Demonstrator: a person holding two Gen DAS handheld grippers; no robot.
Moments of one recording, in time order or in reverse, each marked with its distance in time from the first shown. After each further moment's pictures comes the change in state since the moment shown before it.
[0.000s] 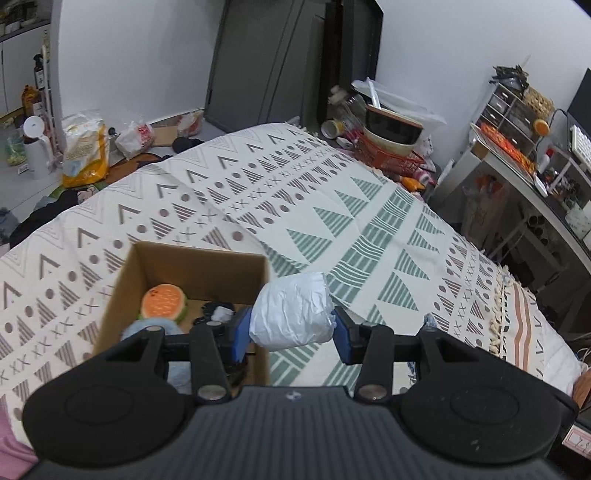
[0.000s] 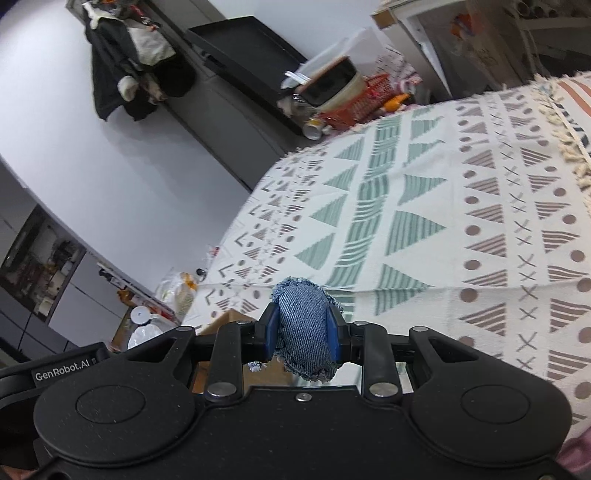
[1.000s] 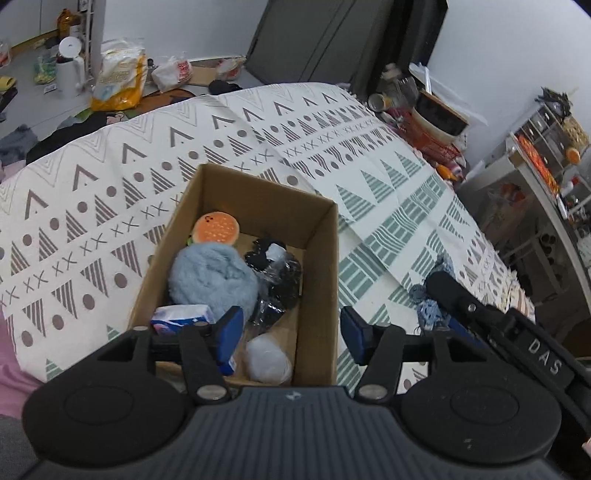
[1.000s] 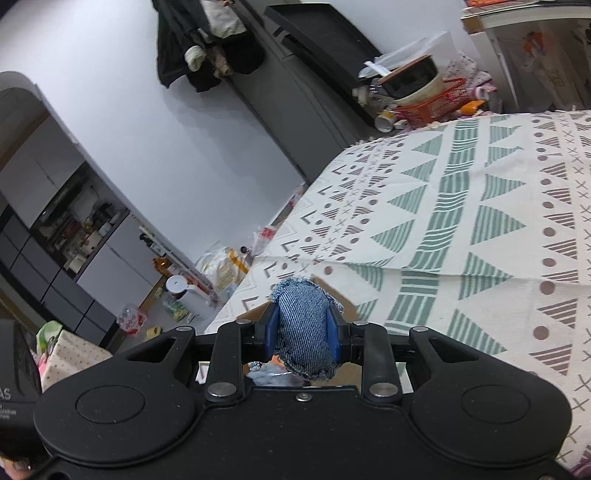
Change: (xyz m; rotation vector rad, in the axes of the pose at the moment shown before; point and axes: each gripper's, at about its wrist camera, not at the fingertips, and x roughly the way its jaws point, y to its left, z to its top) left arm -0.008 0.071 -0.026 -0.197 0.133 -0.007; right arm 0.002 0.067 -0.033 -0.140 0.026 0.126
